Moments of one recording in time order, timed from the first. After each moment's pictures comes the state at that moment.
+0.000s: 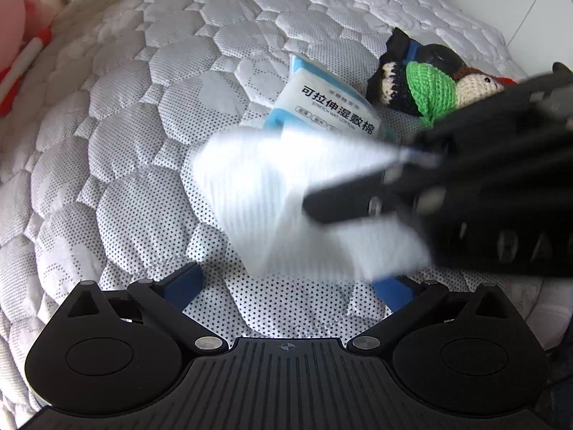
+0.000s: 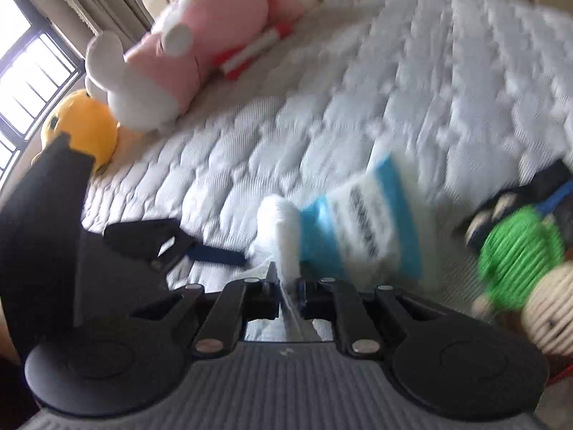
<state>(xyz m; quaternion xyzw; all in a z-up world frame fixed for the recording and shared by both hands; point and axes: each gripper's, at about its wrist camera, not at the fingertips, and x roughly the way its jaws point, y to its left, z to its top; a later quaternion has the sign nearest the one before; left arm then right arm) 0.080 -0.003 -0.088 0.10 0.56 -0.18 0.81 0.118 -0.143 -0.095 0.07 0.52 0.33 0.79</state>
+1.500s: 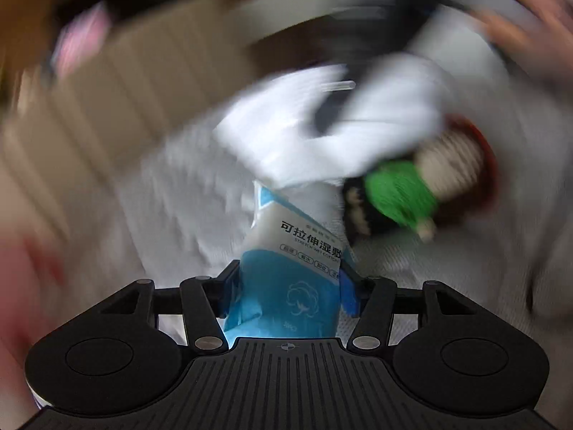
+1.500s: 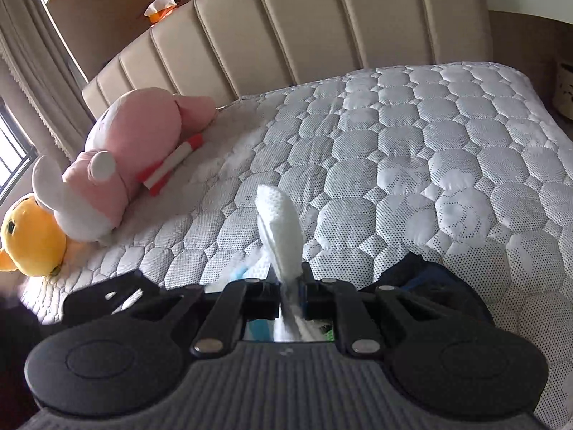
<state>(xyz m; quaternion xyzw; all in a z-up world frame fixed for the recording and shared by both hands) 0.059 -0.067 -0.081 0.35 0.24 -0.27 0.87 0.159 -0.236 -0.041 0.11 0.40 0.22 0.88</state>
